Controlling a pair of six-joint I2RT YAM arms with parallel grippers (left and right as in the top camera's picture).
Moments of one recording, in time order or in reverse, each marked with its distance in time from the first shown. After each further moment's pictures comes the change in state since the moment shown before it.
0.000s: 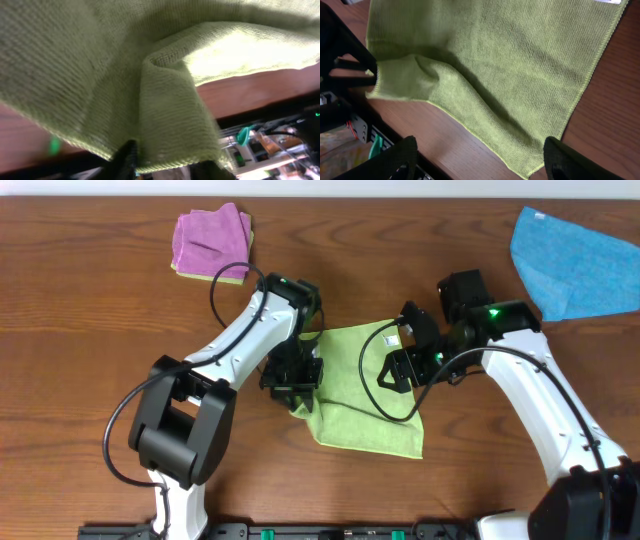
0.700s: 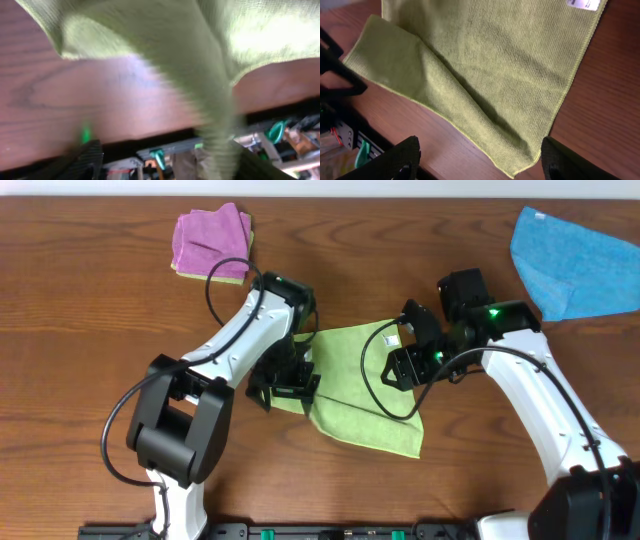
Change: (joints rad) left arm 0.019 0.000 -0.002 -0.070 -0.084 0.103; right arm 0.000 0.000 0.000 0.020 0.051 0.001
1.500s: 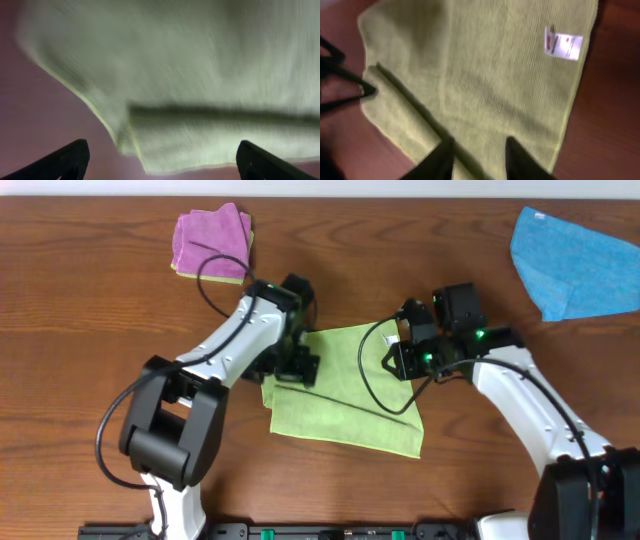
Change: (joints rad) left arm 0.049 -0.027 -0.091 0.396 -0.173 -0.125; right arm 0.002 0.000 -0.225 0.459 -0.002 0.161
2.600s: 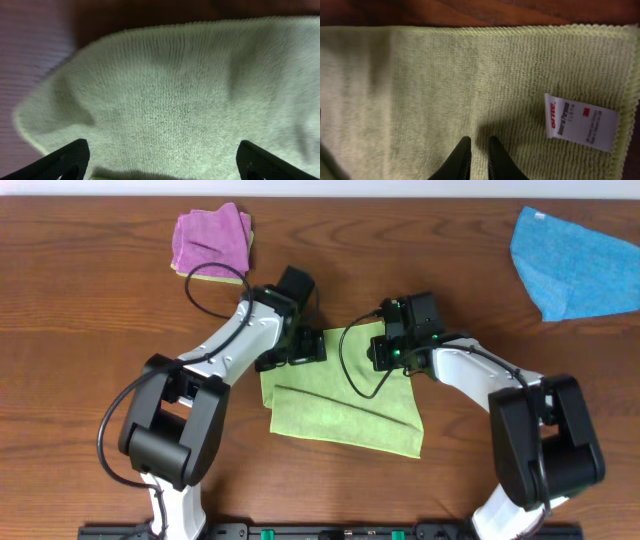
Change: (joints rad) left arm -0.014 0.000 -0.069 0.280 0.005 -0.280; right arm 0.082 0.283 -0.027 0.384 0.113 0.124
